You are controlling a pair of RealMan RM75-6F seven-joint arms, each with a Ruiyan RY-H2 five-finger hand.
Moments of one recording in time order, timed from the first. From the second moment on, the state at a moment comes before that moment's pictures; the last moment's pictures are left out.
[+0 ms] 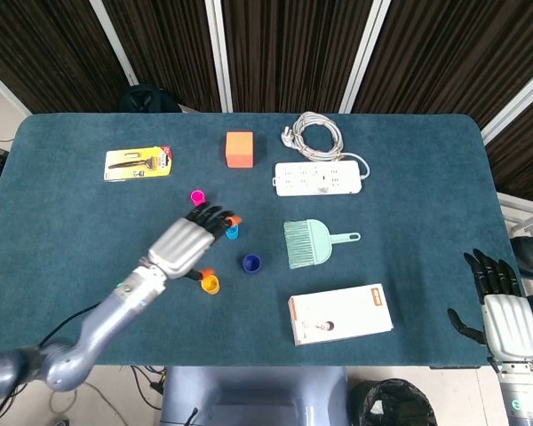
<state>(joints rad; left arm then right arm) -0.83 -1.30 -0.29 -1.88 0.95 0.80 0.63 0.06 -1.13 0.08 -1.72 -1.49 1.51 -0.04</state>
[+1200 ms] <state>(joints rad) -1.07 -1.64 -0.16 -1.54 0.68 0.85 0.78 0.06 -1.13 0.09 -1.71 -1.45 1.50 -0.01</state>
